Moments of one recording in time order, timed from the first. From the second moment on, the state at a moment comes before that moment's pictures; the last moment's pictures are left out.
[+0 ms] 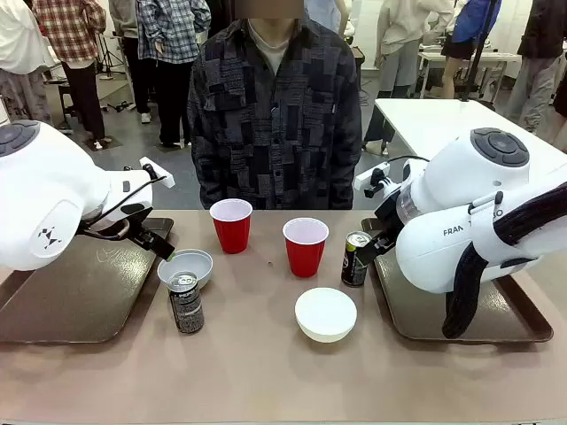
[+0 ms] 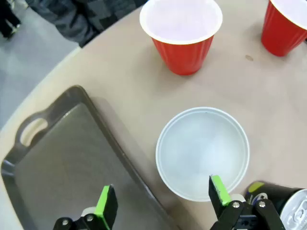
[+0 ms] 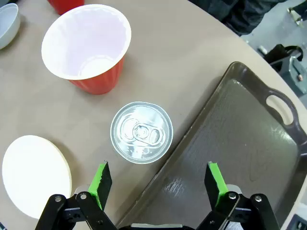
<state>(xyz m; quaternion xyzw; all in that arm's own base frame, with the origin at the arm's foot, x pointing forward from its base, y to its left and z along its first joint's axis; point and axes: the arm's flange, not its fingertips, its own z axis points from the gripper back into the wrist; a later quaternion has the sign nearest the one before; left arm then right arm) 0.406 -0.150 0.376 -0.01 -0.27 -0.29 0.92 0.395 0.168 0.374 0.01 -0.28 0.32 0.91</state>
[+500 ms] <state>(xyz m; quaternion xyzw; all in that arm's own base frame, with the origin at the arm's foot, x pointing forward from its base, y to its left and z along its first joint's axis) 0.406 -0.150 0.376 -0.01 -0.27 -0.29 0.92 0.395 0.168 0.374 0.01 -0.28 0.32 0.91</state>
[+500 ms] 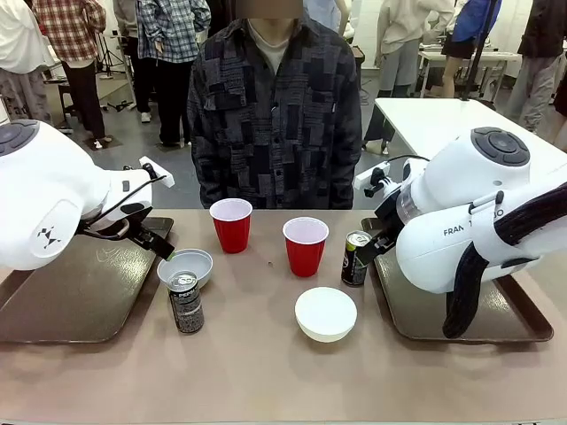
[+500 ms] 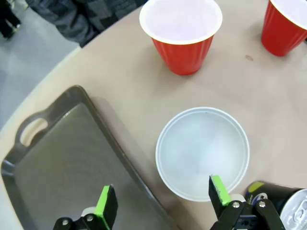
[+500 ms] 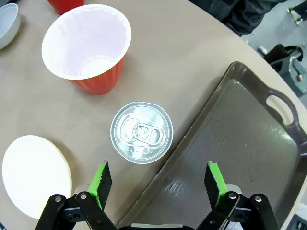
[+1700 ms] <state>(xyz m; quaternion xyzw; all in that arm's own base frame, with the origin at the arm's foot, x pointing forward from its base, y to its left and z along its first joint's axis) 0.389 -0.147 0.414 0.00 -0.24 -0.30 0.92 0.366 0.171 0.423 -0.02 -0.24 0.36 0.90</state>
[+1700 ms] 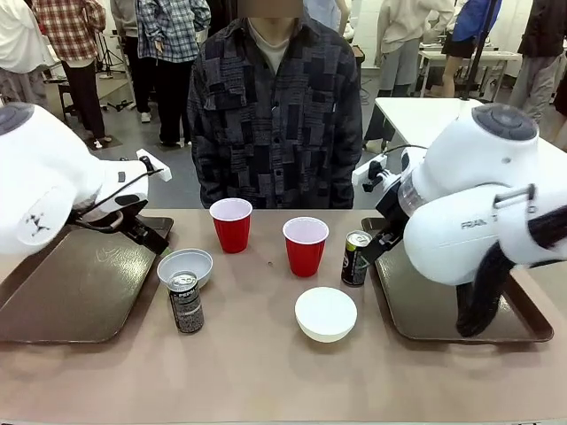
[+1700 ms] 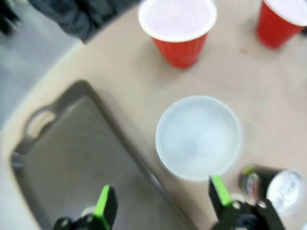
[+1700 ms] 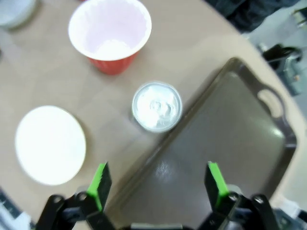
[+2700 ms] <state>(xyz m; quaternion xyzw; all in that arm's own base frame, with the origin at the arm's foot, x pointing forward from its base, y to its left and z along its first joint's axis) 0.315 -0.113 0.501 -0.10 -0.17 -0.32 0.93 0.278 0.116 0.518 0.03 -0.17 0.29 0.94</state>
